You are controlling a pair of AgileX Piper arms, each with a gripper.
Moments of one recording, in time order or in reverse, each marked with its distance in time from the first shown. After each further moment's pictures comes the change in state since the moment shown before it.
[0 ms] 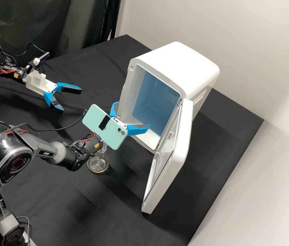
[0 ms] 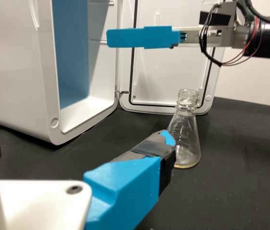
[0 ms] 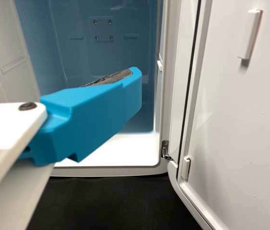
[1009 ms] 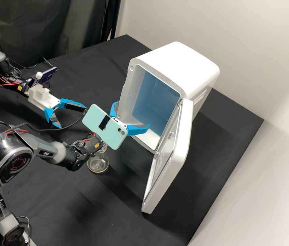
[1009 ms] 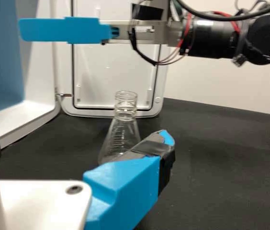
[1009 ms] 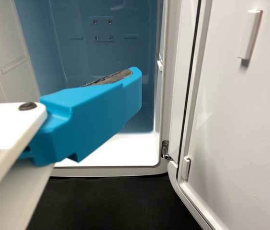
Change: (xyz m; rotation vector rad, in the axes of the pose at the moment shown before) left arm 0.051 -0.022 0.049 -0.011 -0.176 -0.041; right arm 0.000 0.000 0.000 0.000 0.000 0.000
